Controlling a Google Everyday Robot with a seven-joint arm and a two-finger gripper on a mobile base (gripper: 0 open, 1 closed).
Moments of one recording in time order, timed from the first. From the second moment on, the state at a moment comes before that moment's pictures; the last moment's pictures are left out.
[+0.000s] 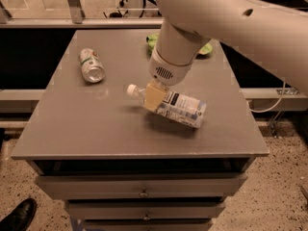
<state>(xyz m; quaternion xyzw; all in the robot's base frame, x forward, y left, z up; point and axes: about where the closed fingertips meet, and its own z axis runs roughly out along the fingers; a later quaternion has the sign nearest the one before) 0.524 -0.027 0.875 -0.53 0.83 0.04 0.16</state>
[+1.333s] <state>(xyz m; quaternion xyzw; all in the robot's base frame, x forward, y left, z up) 0.574 -0.057 0.986 -0.49 0.64 0.30 0.50</state>
